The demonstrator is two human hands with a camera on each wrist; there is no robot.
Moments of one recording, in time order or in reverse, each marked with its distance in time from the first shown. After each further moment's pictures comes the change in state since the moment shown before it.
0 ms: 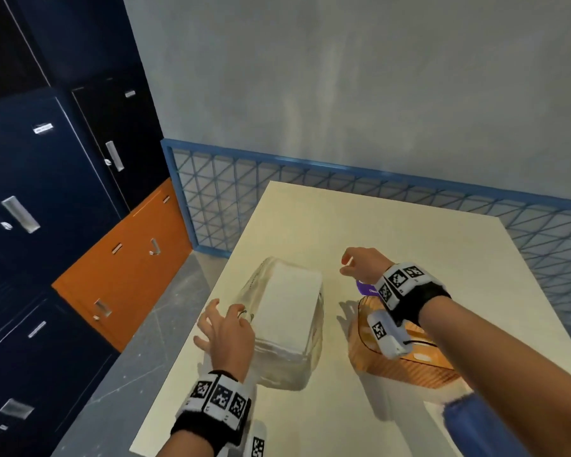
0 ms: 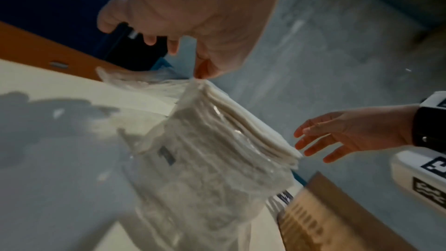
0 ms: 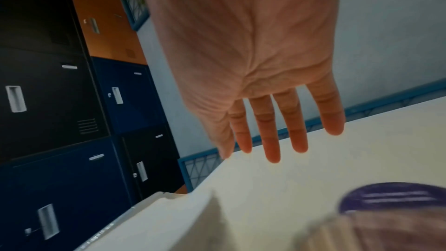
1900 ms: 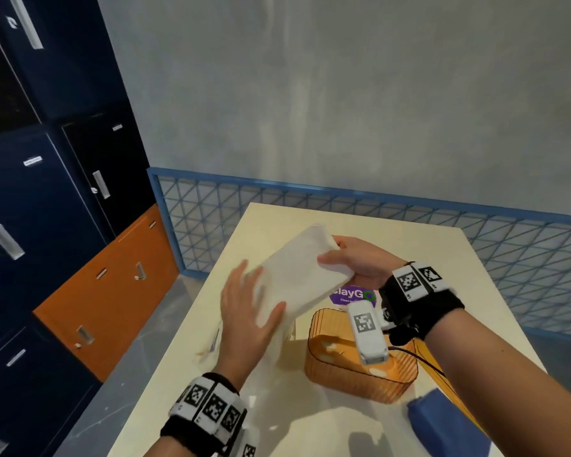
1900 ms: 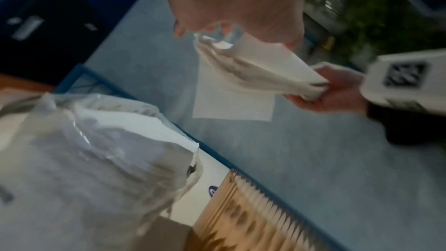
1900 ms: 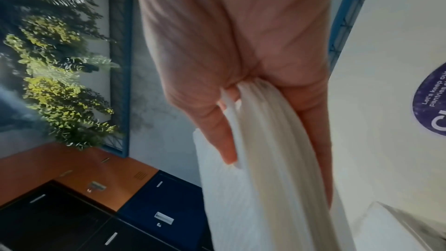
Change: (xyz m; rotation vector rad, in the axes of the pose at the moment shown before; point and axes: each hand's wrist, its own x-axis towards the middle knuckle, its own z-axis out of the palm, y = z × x) left_hand -0.052 0.072 -0.032 -0.408 0.092 0.693; right_hand -0.094 0.006 -0.066 1.175 -0.275 -0.123
